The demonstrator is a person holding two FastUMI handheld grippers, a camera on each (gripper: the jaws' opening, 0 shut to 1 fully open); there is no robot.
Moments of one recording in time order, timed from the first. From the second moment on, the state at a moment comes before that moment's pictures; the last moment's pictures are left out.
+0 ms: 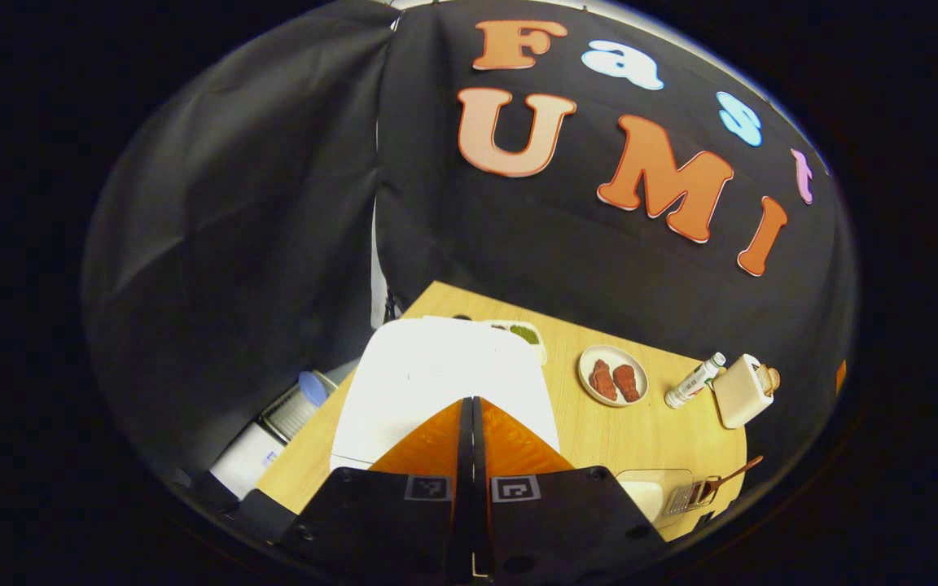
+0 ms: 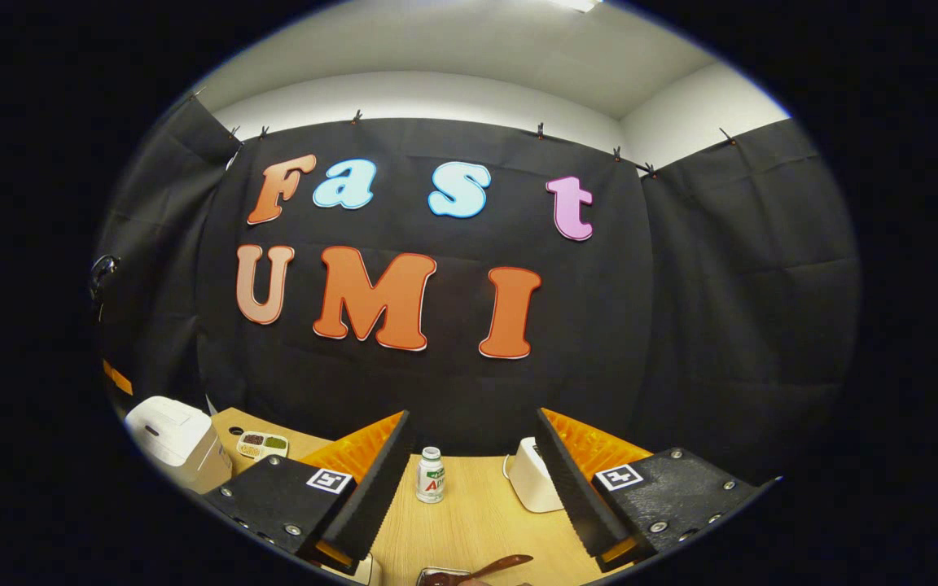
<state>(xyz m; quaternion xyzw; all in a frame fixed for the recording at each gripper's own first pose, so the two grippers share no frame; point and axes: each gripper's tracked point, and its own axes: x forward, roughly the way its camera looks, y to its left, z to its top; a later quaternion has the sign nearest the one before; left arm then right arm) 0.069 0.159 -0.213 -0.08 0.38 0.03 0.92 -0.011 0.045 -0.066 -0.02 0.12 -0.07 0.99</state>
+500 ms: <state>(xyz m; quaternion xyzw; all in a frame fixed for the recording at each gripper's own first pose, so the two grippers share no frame) 0.068 0.161 -0.293 -0.08 0.47 0.02 0.88 -0.045 0.017 -0.123 -0.01 0.19 -0.11 0.98</state>
